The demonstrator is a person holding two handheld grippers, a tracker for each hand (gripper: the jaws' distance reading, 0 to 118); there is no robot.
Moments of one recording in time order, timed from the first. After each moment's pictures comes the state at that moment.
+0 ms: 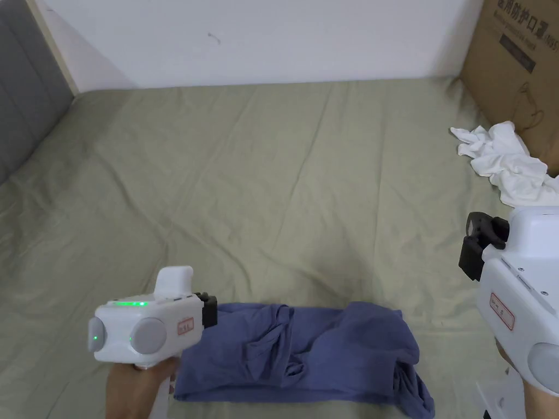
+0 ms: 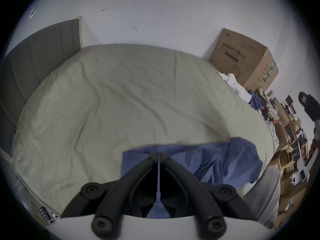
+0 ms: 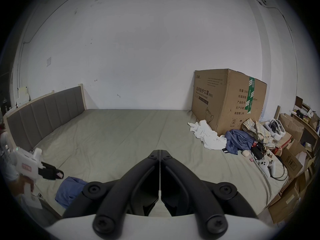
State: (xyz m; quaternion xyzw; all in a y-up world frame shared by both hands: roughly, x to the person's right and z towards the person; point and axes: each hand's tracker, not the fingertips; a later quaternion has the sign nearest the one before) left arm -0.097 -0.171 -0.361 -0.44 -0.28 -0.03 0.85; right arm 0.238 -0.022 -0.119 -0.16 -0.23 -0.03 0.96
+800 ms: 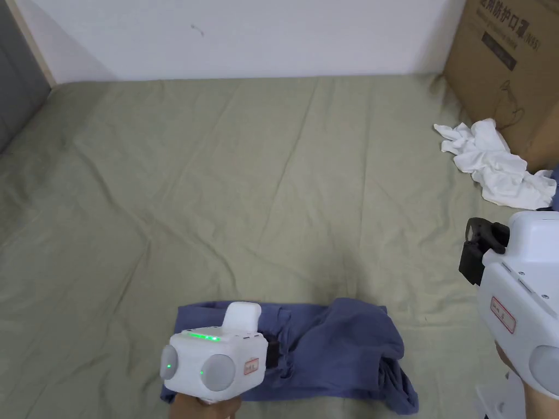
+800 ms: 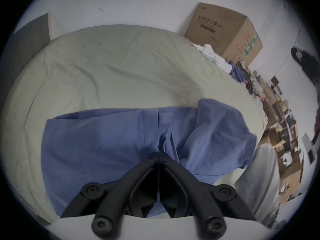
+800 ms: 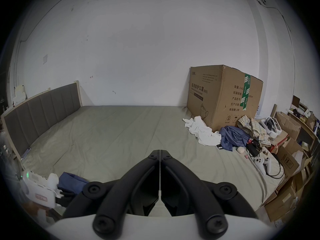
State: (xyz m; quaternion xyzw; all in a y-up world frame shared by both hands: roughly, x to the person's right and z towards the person) left arm -0.023 -0.210 -0.299 -0.48 -0.37 -0.03 0.79; right arm 0.248 -0.026 -0.110 -0.18 -0.25 -0.03 0.95
